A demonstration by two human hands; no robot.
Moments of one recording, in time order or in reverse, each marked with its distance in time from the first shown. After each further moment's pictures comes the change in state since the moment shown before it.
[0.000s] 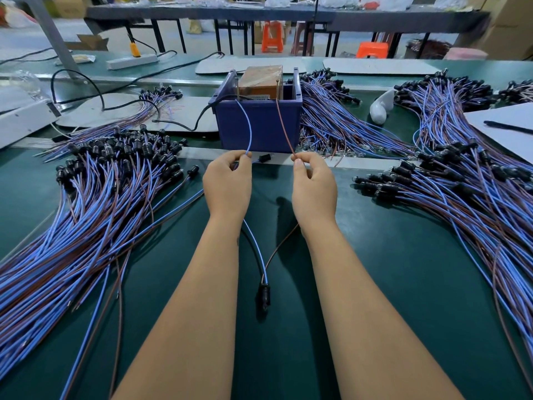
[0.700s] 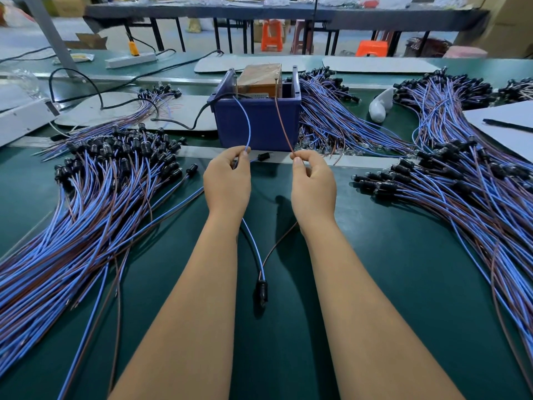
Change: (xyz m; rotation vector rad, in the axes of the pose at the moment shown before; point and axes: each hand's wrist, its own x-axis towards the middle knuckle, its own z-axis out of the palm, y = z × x) left_hand 0.003 -0.003 0.002 0.033 -0.004 0.041; right_hand -0.001 0.000 -0.001 0.001 0.000 0.003
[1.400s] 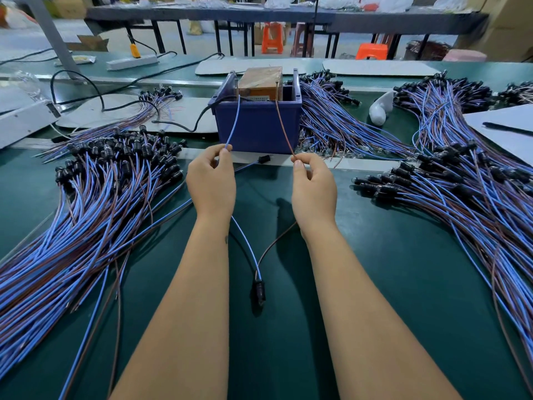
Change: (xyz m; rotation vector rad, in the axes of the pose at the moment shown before) left_hand 0.006 0.004 -0.016 -0.072 0.145 0.003; right_hand 0.001 0.001 0.000 0.000 0.006 0.002
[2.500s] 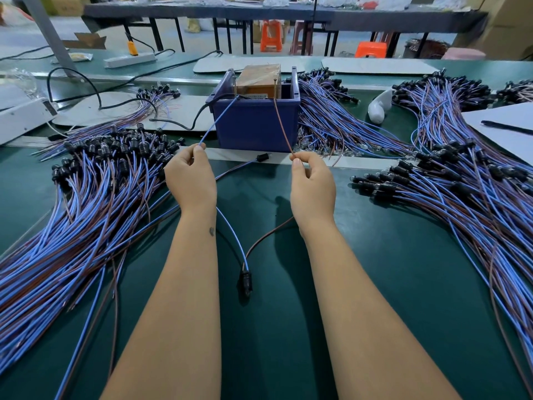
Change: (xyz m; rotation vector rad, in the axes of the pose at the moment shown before) left_hand 0.018 -0.010 -0.010 -0.079 0.161 -0.112; right_hand -0.002 -0.002 -0.002 0.003 -0.008 0.000
